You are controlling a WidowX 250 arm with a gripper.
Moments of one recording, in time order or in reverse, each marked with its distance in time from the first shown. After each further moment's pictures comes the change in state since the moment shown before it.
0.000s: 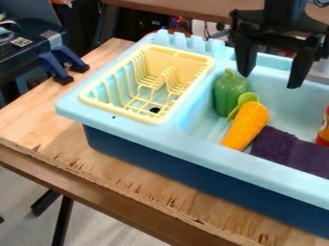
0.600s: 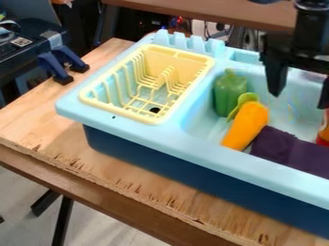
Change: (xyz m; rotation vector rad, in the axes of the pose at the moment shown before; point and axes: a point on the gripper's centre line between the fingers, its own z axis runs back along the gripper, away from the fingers) arm 0.012 -0.033 -0.026 -0.073 -0.012 -0.051
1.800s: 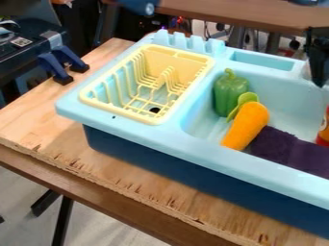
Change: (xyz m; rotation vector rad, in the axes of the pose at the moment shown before) arm 0.042 -0.035 -0.010 -0.078 0.000 -0.108
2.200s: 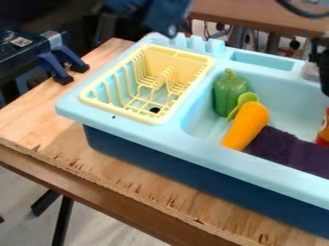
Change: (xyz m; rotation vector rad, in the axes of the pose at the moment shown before) arm 0.003 -0.005 -0.016 -0.001 0.029 -0.010
